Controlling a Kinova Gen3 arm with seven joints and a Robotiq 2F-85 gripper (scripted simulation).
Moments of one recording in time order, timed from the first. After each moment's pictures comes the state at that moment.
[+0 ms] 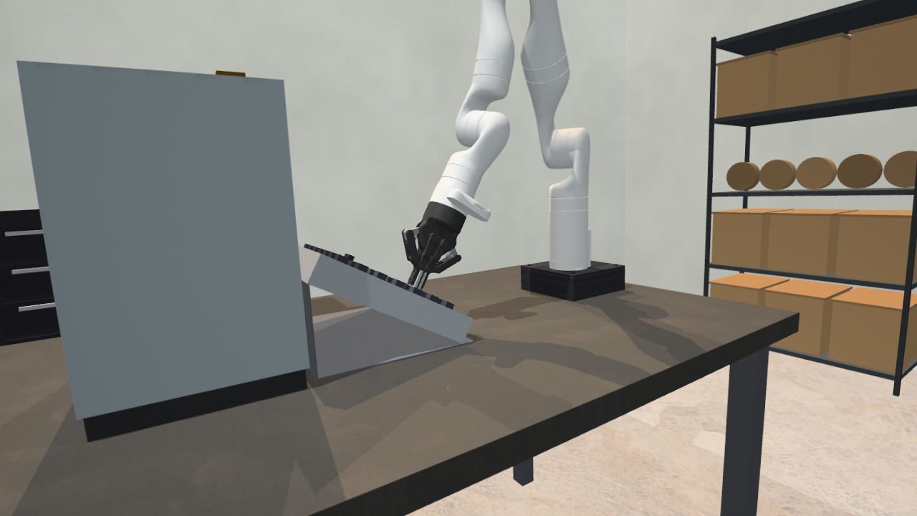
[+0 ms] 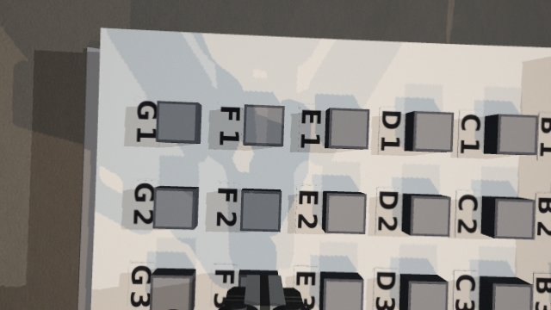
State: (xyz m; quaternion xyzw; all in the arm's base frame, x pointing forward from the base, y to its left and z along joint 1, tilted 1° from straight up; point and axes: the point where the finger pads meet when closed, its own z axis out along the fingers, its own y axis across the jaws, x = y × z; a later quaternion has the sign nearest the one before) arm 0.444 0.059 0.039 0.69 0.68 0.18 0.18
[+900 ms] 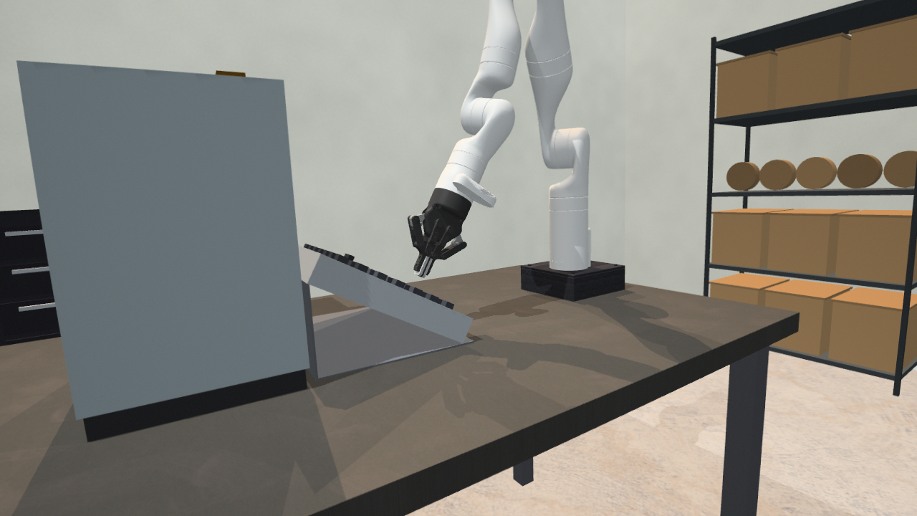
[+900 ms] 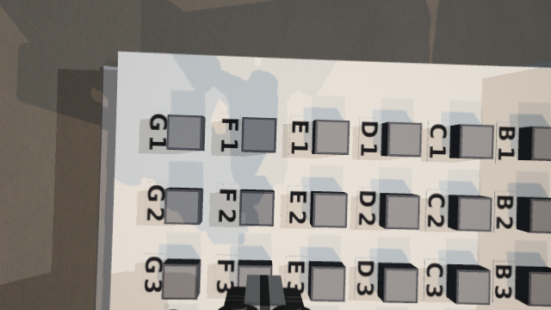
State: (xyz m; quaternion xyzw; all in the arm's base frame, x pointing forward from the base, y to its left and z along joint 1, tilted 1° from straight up) arm 0.432 0.061 0.063 0.69 0.68 0.18 0.18
